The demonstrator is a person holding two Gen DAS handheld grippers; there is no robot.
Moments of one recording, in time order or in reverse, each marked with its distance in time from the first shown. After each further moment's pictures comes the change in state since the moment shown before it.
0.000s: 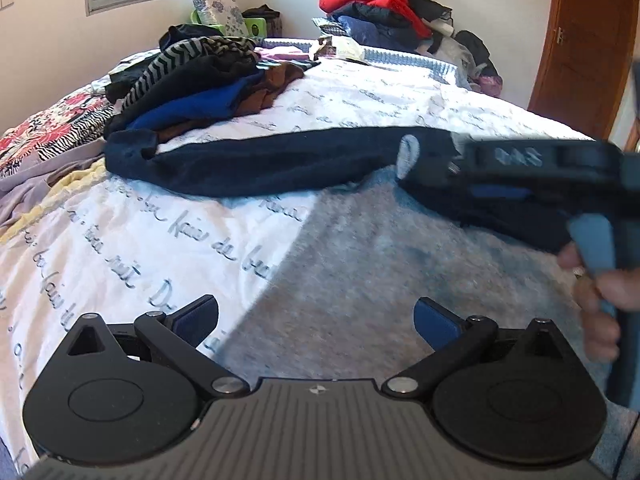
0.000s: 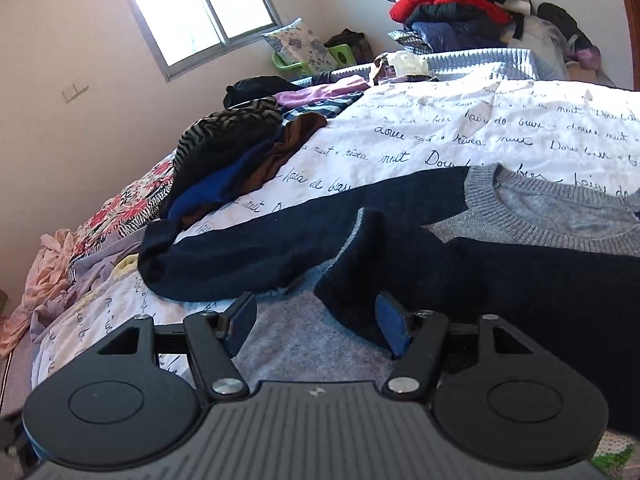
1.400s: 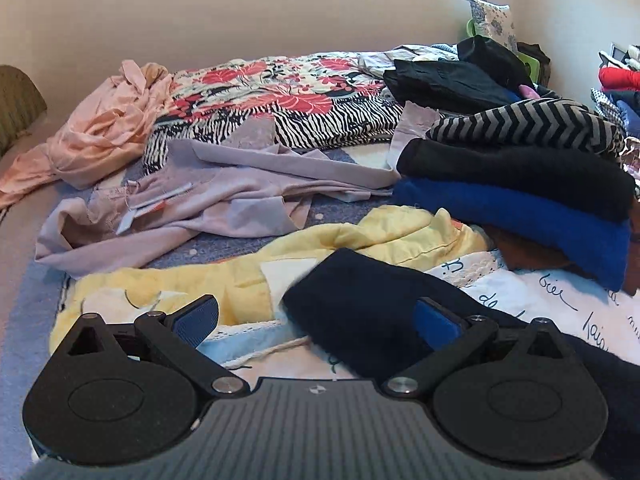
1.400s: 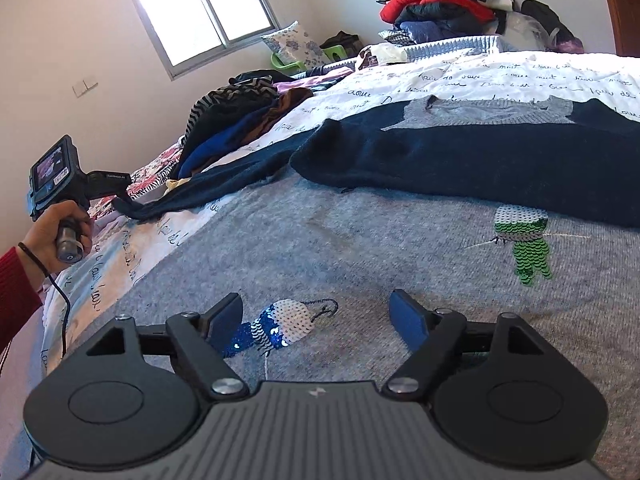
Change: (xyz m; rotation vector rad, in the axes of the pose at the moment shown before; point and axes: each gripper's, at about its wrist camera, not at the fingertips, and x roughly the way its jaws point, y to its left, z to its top) left arm 0.110 0.252 0.109 -0.516 0.025 0.546; right arm -0.083 -0.024 -0.114 0.020 -0.023 -0.003
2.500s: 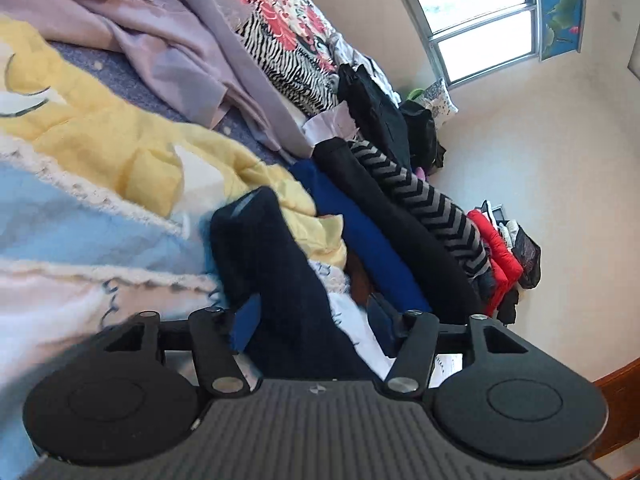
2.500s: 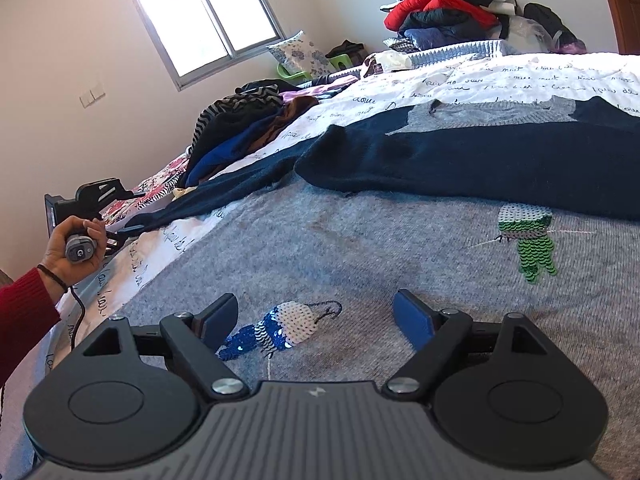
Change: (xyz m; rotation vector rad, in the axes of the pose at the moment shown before) left arm 0.042 0.079 -0.033 -0.654 0.155 -0.676; right arm 0.000 -0.004 -0.004 0.009 -0.030 0.029
